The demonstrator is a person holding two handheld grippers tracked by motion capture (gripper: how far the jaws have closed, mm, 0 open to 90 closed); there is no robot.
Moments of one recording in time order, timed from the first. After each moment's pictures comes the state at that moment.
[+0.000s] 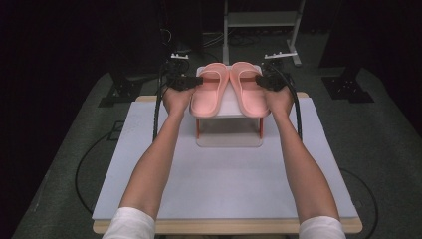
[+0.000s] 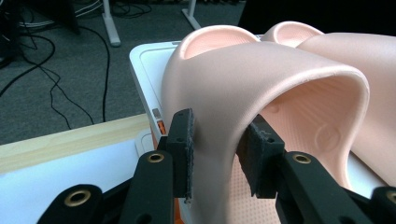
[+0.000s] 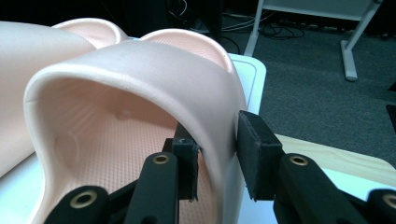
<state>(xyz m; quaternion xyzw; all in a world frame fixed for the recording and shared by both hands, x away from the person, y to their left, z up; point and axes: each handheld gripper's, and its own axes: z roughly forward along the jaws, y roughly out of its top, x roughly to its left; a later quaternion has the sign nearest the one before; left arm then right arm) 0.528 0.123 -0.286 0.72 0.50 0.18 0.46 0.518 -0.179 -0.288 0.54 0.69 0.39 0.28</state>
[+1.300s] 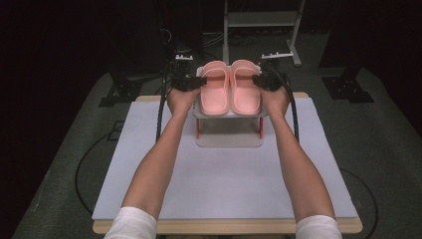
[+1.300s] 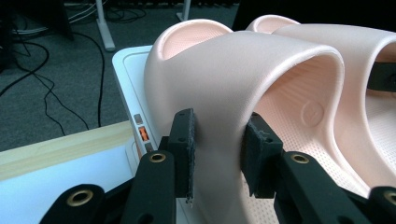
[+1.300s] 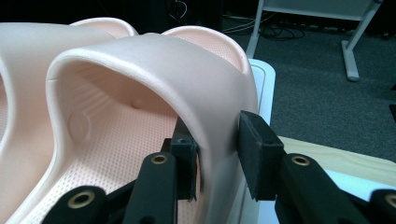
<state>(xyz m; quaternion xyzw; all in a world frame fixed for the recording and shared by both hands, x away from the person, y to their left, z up) 0.528 0.110 -0.289 0.72 0.48 0.18 0.46 0.521 -0.170 -0.290 0.54 0.69 0.40 0.28</state>
